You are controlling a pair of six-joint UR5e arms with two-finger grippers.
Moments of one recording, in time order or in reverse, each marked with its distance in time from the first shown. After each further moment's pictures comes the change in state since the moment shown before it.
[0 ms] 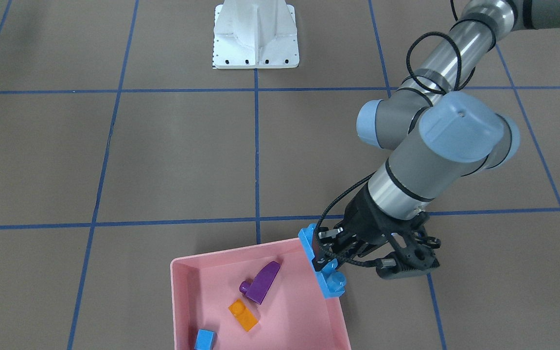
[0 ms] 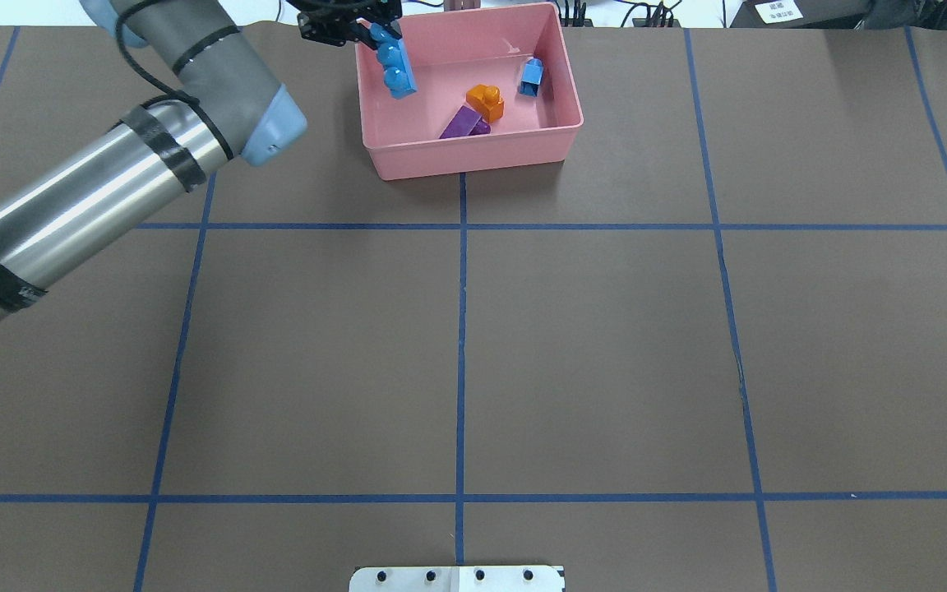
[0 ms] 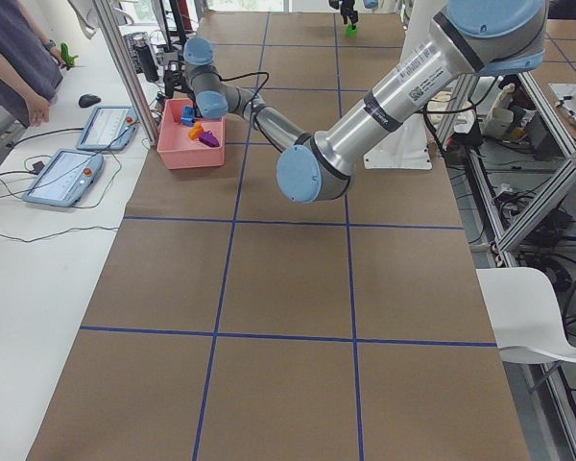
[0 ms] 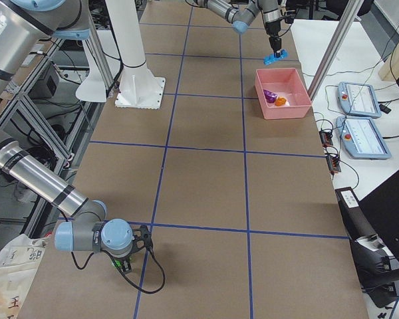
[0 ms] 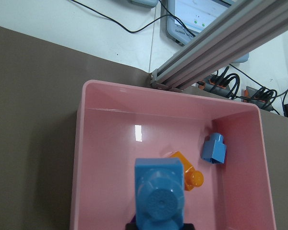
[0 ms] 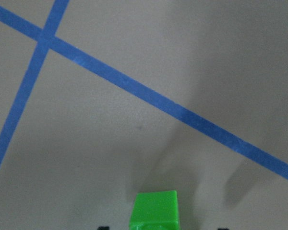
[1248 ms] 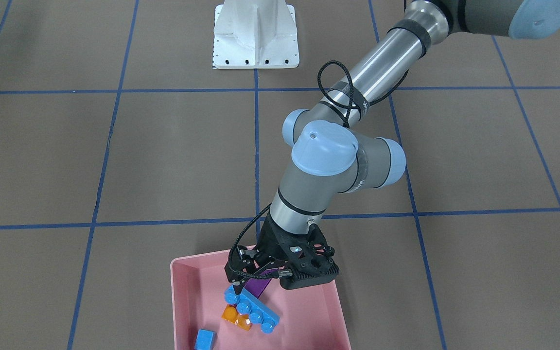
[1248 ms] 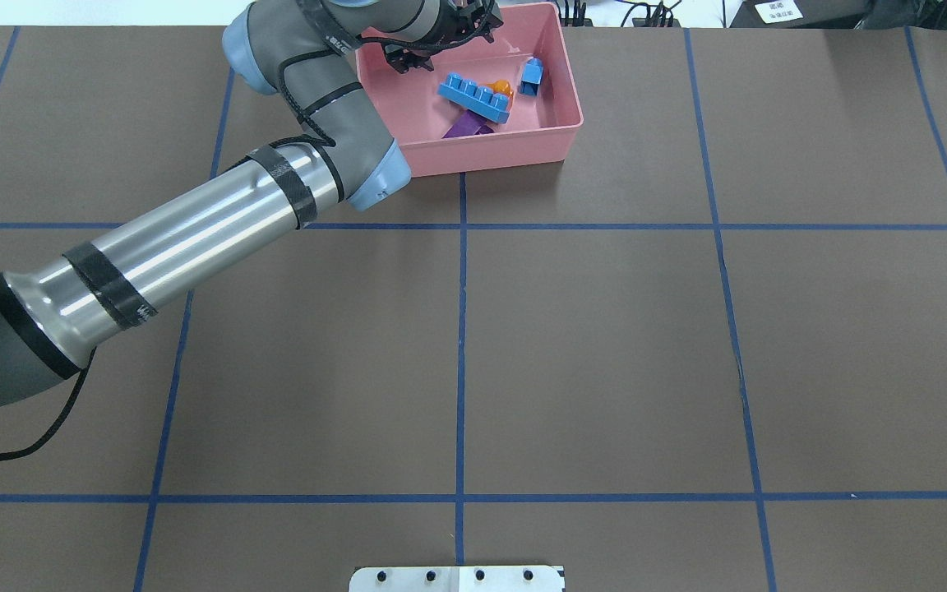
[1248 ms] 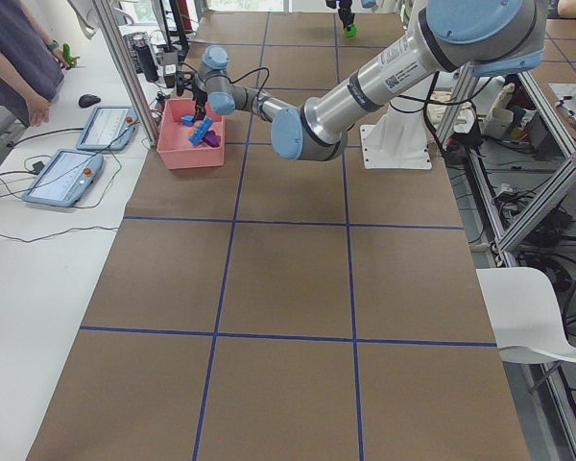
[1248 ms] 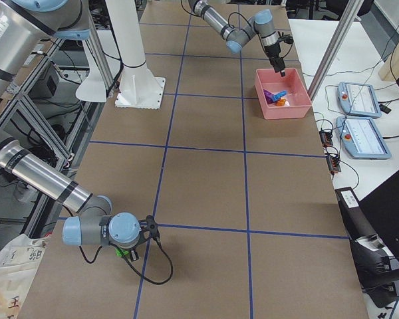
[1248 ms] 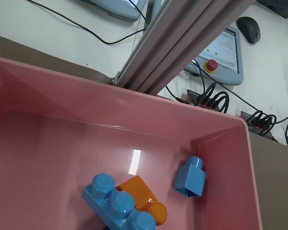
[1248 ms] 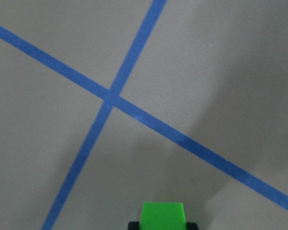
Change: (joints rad) left arm 0.113 -0.163 0.210 -0.084 0.230 -0.094; right arm -0.028 0.002 0.098 -0.068 0.106 0.015
